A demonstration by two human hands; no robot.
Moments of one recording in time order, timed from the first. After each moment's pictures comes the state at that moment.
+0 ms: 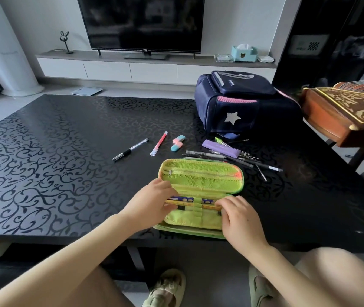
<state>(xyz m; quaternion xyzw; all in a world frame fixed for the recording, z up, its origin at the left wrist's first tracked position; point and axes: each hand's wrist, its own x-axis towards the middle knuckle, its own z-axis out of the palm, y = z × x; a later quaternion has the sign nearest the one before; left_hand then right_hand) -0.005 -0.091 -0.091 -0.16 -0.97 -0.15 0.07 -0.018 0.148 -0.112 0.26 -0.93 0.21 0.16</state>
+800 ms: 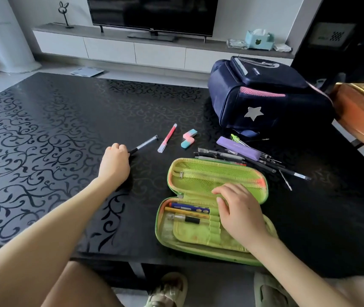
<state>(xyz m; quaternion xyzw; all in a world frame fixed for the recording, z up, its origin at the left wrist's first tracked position) -0.105 -0.209 -0.128 0.17 -0.96 -0.14 0.15 -0.068 0.101 -0.111 0.28 -0.92 0.21 0.15</state>
